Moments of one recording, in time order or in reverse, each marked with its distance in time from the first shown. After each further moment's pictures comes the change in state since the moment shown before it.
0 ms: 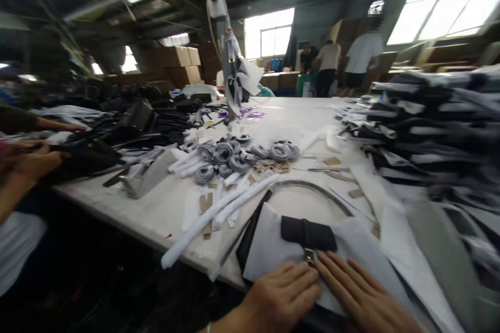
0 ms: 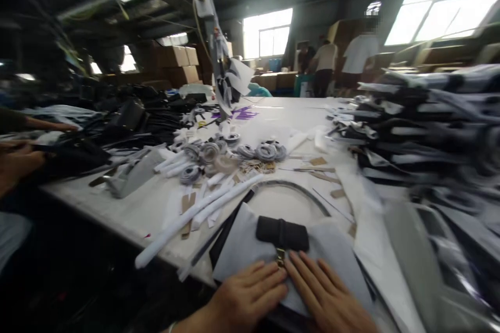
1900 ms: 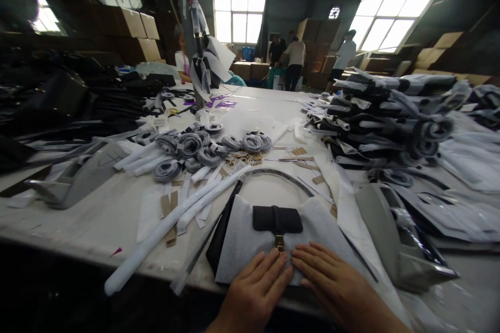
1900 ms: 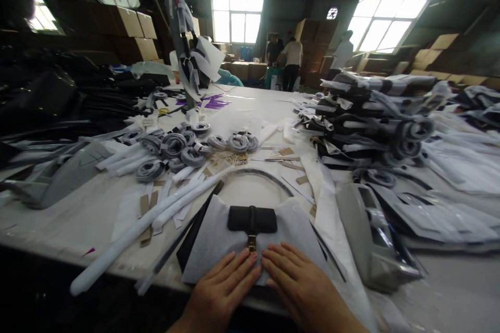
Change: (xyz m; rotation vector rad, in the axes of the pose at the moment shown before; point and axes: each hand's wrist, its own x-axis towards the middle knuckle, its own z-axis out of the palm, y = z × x) left_hand -0.002 0.002 0.006 0.103 0.107 -0.024; right_hand 0.014 -0.002 -0.029 0.215 -0.117 0.114
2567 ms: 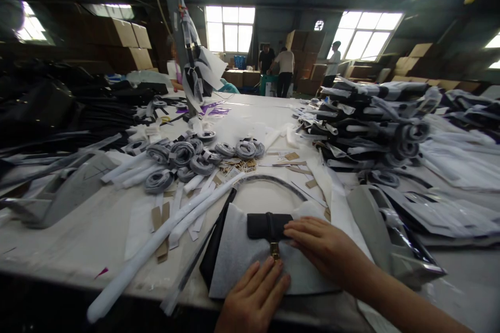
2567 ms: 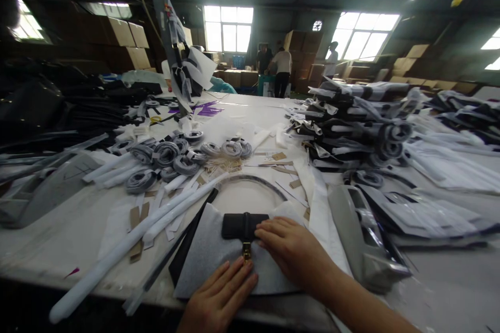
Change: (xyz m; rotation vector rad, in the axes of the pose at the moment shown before) left_hand 0.000 -0.005 0.005 0.035 0.106 0.025; right_hand 0.060 0.028 -0.039 0.072 0.087 0.038
